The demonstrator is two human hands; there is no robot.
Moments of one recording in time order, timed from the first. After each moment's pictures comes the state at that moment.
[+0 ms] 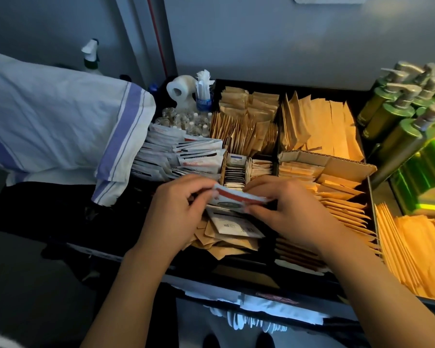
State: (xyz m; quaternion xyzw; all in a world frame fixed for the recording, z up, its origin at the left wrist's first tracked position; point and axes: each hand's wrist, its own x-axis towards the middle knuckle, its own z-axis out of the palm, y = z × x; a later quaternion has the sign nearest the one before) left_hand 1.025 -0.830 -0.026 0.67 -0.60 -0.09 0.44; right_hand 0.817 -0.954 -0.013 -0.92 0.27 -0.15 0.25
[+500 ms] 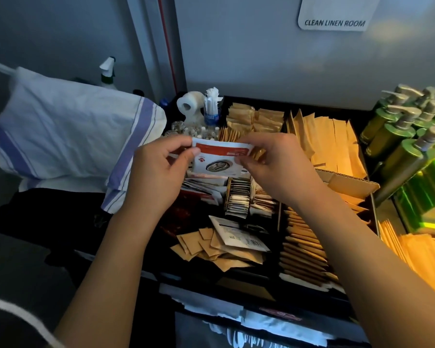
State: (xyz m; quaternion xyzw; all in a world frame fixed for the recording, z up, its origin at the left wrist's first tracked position) left_hand 1.069 -0.856 0.032 0.68 -0.52 0.00 0.52; right_hand 0.876 -0.981 0.044 -0.89 0.28 -0.32 0.19
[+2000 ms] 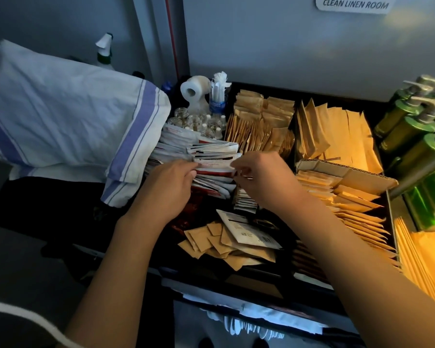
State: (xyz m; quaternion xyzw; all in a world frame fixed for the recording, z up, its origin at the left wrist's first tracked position) left_hand 1.097 -0.858 -0.025 0.78 -0.57 -0.05 0.26; right_hand 0.908 -0.982 -0.007 -0.93 0.28 -0.17 0.14
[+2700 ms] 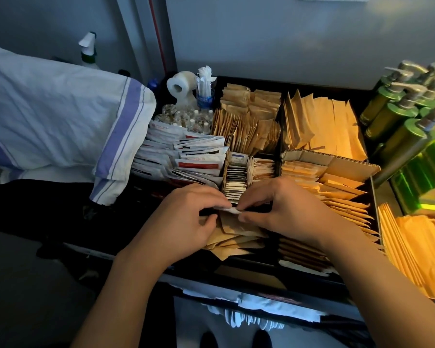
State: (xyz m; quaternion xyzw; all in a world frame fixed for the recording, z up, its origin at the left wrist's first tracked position) left_hand 1.031 -0.823 -0.021 0.66 -0.68 -0.13 0.30; right_hand 0.830 -0.961 -0.010 -0.92 0.21 -0.11 0.30
